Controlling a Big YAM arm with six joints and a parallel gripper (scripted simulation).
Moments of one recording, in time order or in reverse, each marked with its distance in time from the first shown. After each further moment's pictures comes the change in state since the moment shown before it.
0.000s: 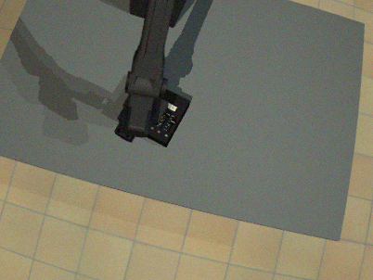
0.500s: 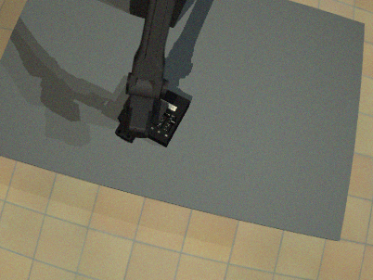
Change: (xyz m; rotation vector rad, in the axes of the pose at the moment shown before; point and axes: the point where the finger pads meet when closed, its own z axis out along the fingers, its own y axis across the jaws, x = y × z) arm -0.001 0.001 0.006 -0.001 -0.003 -0.001
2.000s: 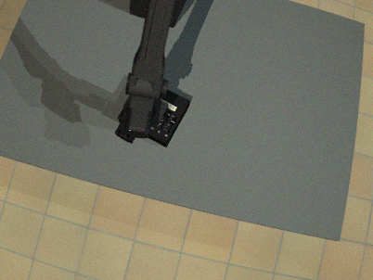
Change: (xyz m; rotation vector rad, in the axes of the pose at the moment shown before) arm 0.000 0.000 0.002 0.000 0.000 0.000
